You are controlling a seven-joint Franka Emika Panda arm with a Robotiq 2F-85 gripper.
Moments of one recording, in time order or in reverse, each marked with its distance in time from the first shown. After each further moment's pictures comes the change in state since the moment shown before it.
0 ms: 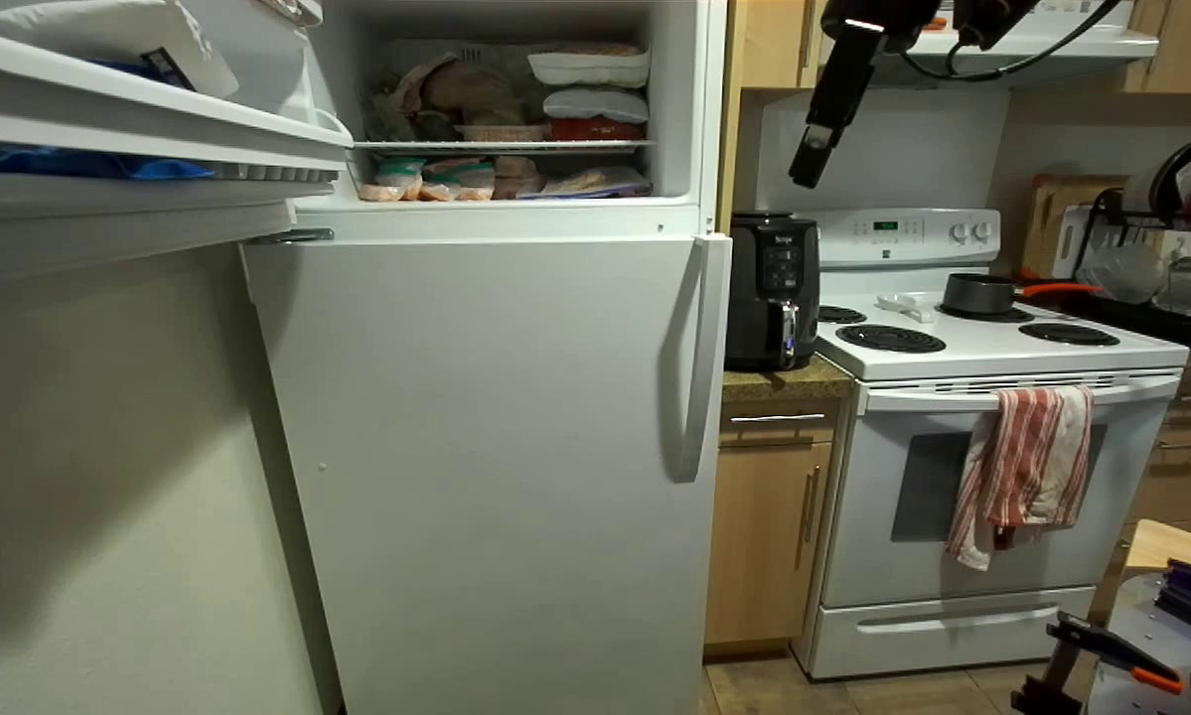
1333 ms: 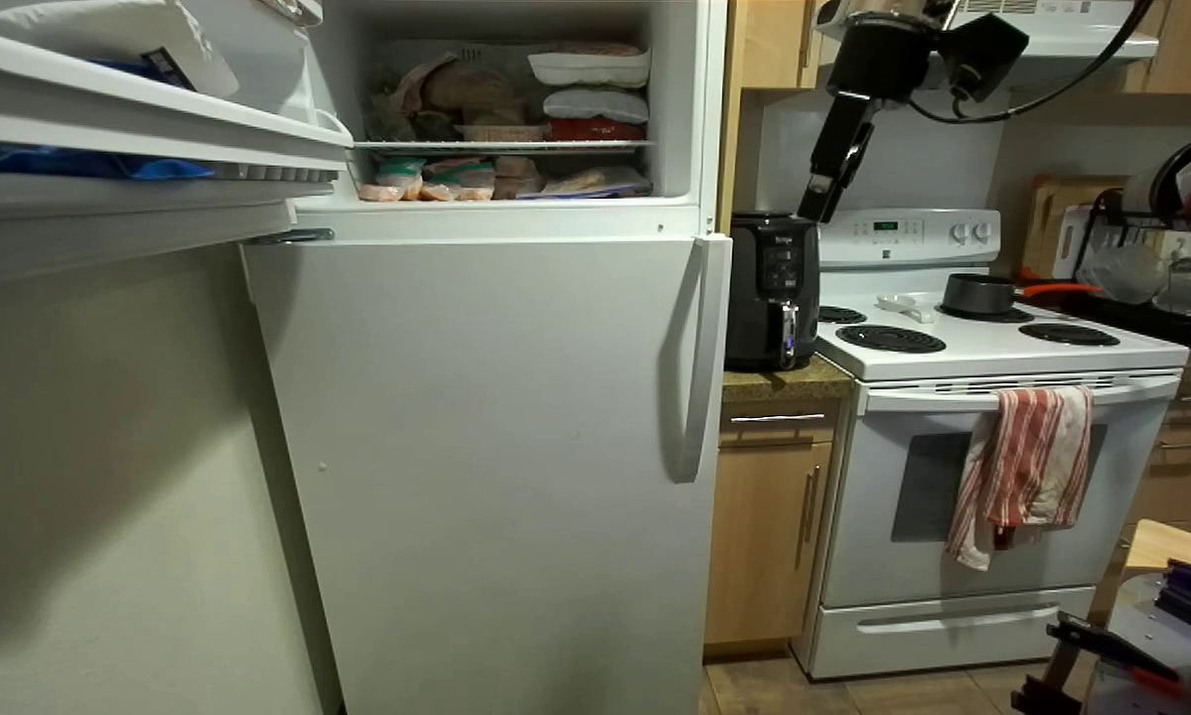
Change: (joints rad) arm -0.056 -0.006 -0.089 -0.090 0.001 0.031 -0.040
